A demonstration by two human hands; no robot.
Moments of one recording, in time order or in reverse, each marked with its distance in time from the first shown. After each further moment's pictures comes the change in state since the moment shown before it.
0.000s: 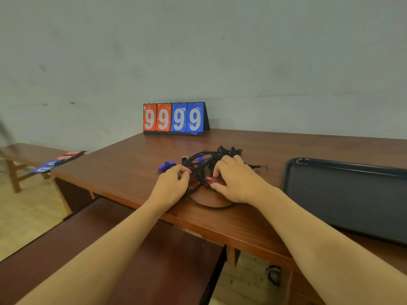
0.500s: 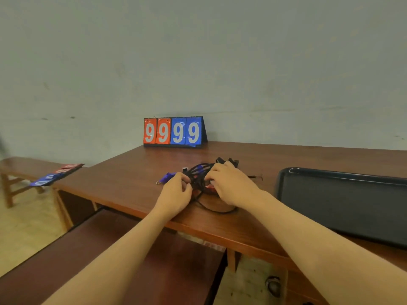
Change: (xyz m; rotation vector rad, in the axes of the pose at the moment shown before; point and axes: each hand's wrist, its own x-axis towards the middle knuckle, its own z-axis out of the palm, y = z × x) left_hand -0.002 0.001 -0.002 -0.011 -0.008 0.026; right_hand 0.004 -0.014 -0.008 -0.106 0.097 -0.075
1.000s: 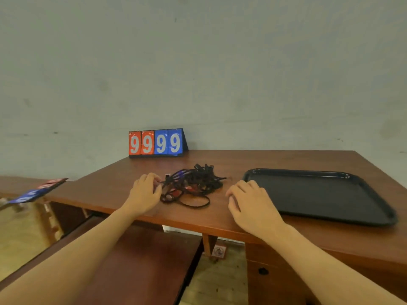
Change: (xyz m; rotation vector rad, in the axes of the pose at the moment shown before) left_hand -0.028 0.012 -0.054 0.297 0.003 0.111; right_hand -0.163 0.009 -0.059 0.005 0.230 0.225
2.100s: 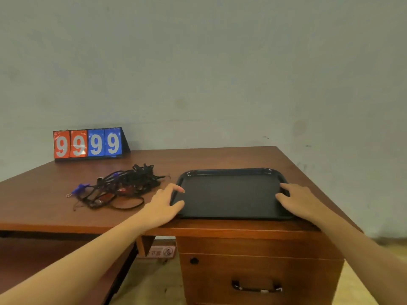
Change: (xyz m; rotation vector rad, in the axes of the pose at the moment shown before) left_hand -0.049 0.185 0.088 -0.251 -0.424 0.236; right_hand -0.117 0.199 -0.120 0.030 -0.294 0.810
